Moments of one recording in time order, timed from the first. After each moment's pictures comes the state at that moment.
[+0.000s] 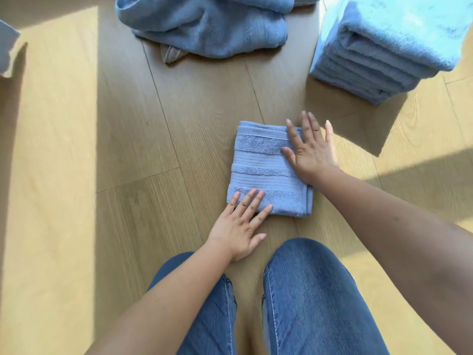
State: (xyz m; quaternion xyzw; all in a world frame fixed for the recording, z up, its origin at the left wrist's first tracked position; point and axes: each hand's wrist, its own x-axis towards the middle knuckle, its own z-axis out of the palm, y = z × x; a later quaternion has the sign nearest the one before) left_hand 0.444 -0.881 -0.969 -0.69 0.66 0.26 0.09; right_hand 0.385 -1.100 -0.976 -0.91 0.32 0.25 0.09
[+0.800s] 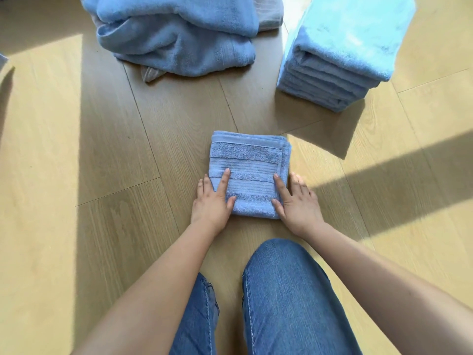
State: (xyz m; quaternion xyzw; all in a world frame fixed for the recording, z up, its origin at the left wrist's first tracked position) left_hand 0.462 -0.927 -0.957 -0.86 0.34 0.39 0.00; right_hand 0.306 -1.041 -0.963 -0.86 0.37 0.29 0.19
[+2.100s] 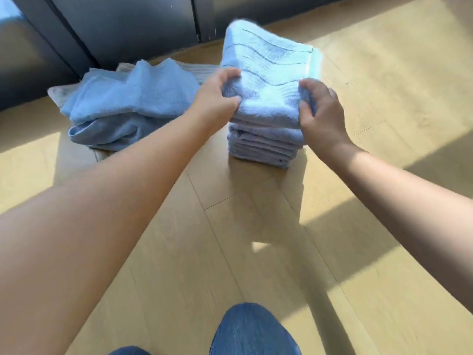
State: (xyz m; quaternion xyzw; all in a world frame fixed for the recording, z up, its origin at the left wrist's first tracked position) left_hand 0.508 -1.170 -0.786 -0.74 0.41 0.31 -0.43; right_hand 0.345 -1.242 -0.803 -0.78 0.48 -0.25 0.32
